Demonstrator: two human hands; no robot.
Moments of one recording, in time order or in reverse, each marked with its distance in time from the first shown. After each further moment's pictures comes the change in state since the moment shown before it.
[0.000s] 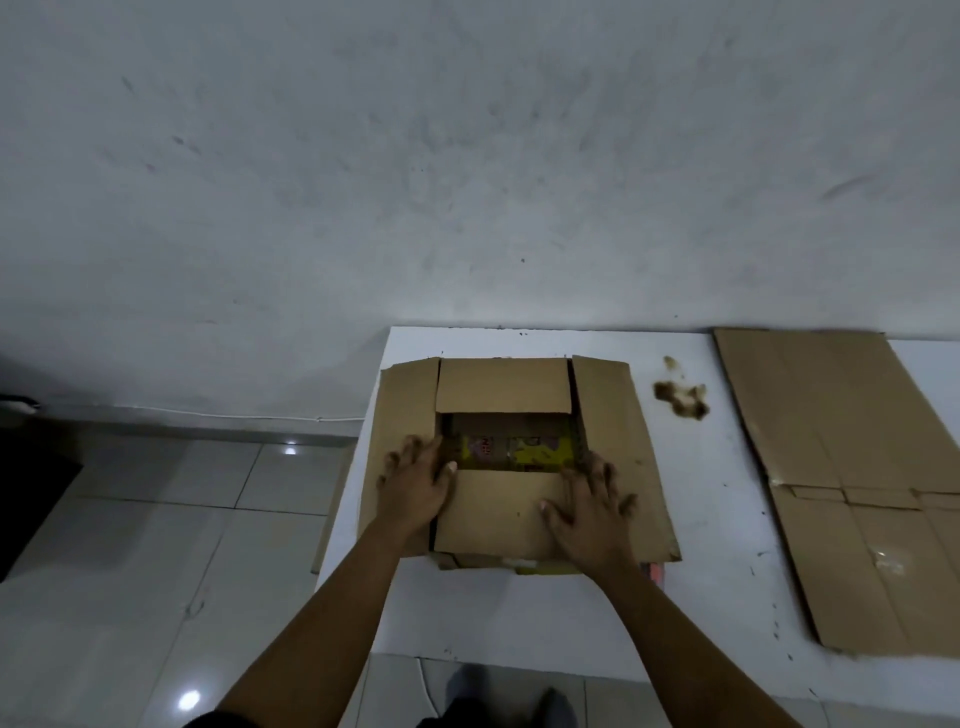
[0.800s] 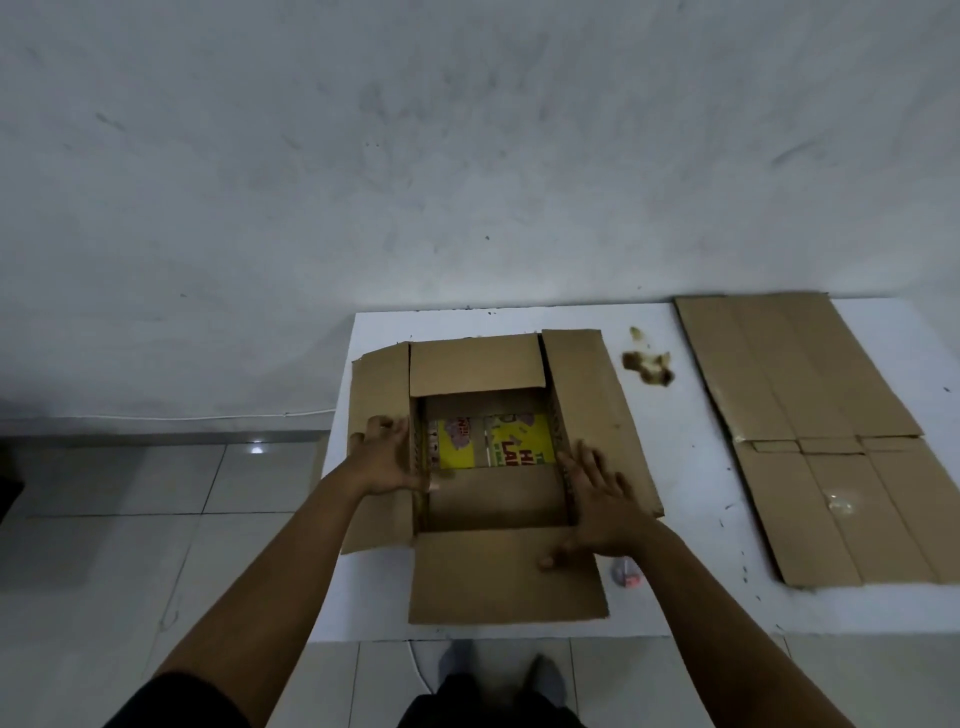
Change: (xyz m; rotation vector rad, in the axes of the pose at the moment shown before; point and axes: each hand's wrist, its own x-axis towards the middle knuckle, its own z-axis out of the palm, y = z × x) left_hand 0.039 -0.025 -0.026 0.164 -0.299 0.142; right_hand -0.026 0.021 -0.054 -0.037 -0.448 -0.058
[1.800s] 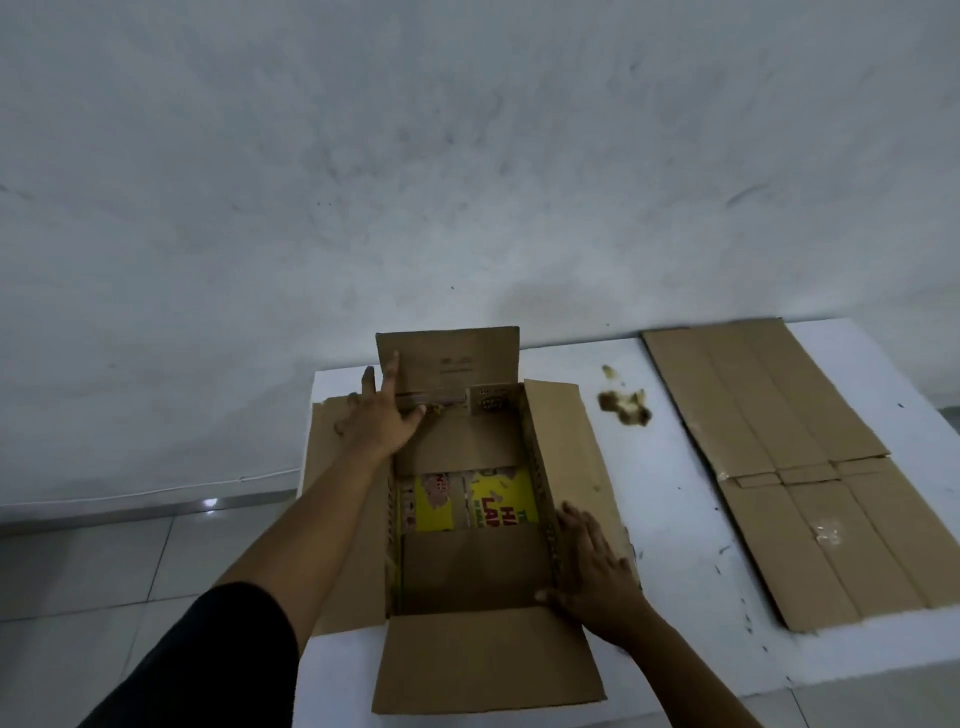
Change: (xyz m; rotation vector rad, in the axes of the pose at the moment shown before) left_hand 0.122 0.055 -0.080 -0.130 0.433 0.036; right_hand 0.009 0.002 0.023 0.200 0.248 0.065
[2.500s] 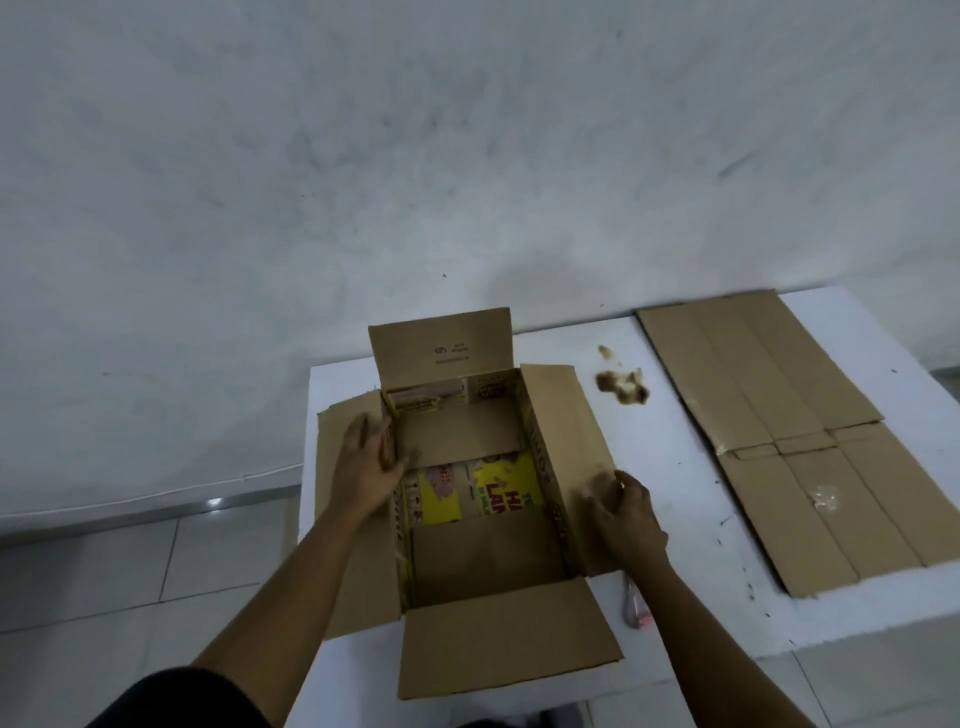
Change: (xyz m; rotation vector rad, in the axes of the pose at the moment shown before) left_hand -0.055 -0.053 0.029 -0.060 -0.034 0.085; right_hand 0.025 0.007 -0.020 0.383 0.305 0.452
